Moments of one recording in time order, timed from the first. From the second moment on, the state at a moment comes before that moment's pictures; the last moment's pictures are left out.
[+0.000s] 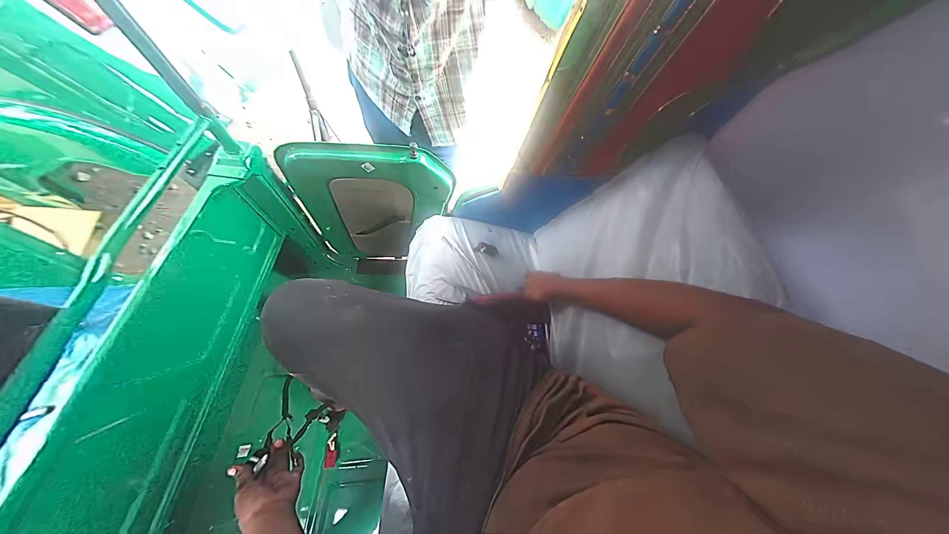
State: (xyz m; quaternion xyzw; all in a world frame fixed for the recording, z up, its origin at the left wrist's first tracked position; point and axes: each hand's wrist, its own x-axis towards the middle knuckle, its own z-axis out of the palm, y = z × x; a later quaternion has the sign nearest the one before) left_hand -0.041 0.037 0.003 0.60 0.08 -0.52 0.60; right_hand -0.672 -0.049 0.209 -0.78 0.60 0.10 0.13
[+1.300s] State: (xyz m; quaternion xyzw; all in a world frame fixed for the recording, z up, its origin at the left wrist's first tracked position) left_hand -0.035 0.049 -0.002 0.60 0.08 -0.52 0.61; right_hand -0.673 -0.116 0.202 -0.47 0.78 -0.18 0.38
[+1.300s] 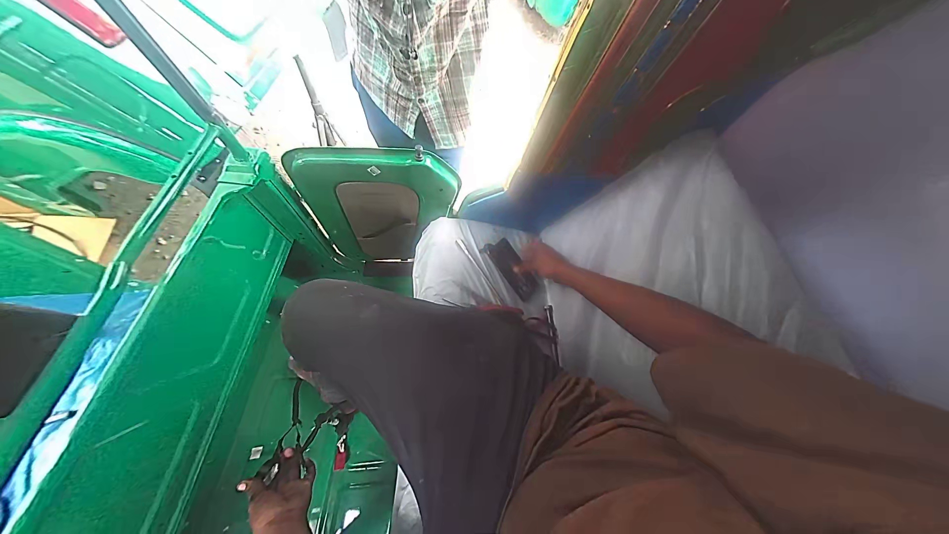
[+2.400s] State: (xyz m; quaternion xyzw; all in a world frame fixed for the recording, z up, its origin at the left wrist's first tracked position) left_hand -0.028 0.049 -0.010 0.60 0.08 -0.52 0.60; right_hand -0.668 -0.109 0.192 -0.48 0.78 -0.20 0.34
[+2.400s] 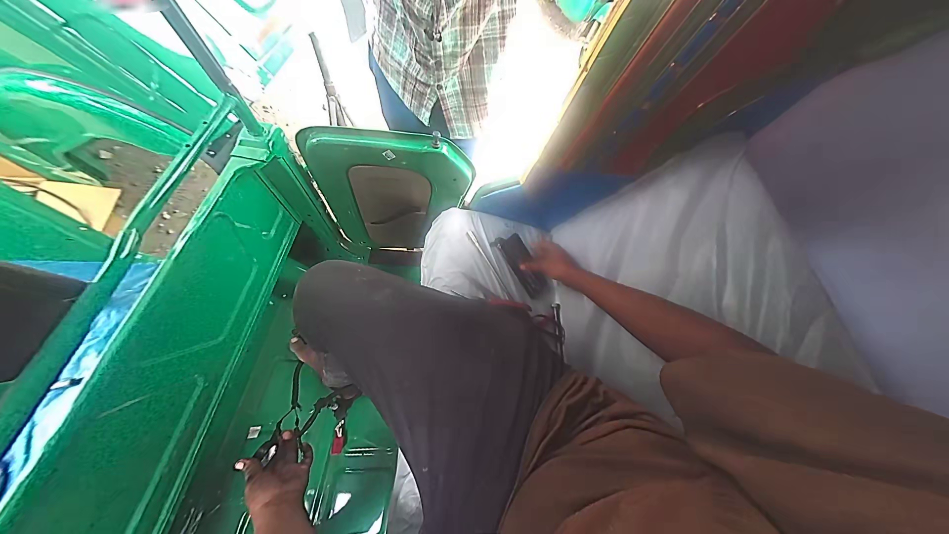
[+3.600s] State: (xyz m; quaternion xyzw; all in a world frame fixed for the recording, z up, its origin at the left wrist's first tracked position) left_hand -0.035 0.047 -0.018 0.61 0.09 -0.53 0.58; right_hand -0.665 -0.104 0.203 -0.44 0.77 -0.24 0.39
